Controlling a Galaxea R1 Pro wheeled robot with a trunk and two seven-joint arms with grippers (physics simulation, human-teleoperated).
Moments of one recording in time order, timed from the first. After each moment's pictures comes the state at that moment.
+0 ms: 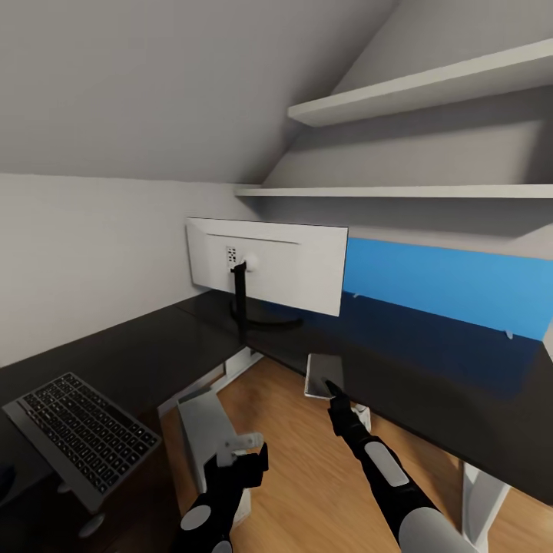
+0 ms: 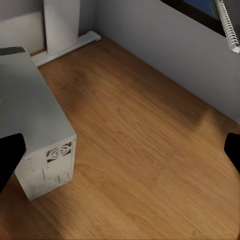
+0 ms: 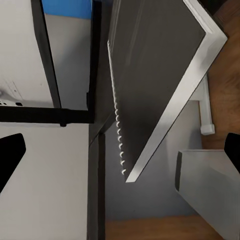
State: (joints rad) left arm -0.07 -0.08 -0.51 -1.57 0.42 0.42 0.57; right arm -0.57 0.09 -0.08 -0.55 -1.24 0.17 0.30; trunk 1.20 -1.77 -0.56
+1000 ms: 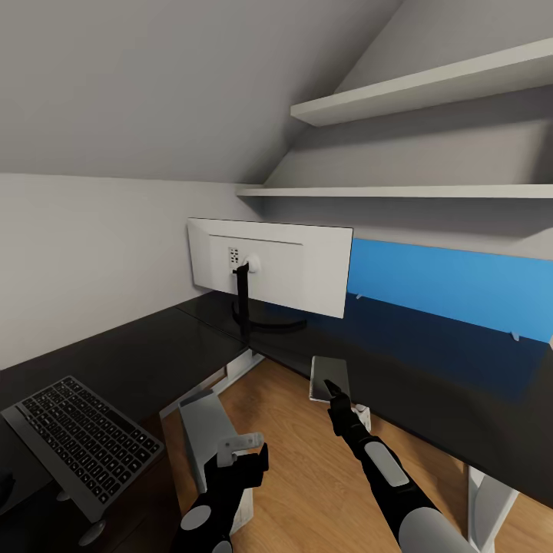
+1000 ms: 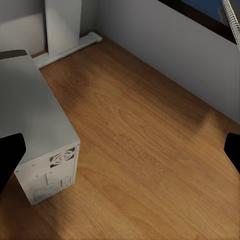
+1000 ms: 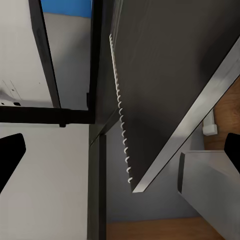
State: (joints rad) left arm -0.07 -0.08 -0.51 -1.57 0.42 0.42 0.57; right arm -0.57 0.09 -0.08 -0.55 -1.24 0.17 0.30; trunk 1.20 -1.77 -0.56
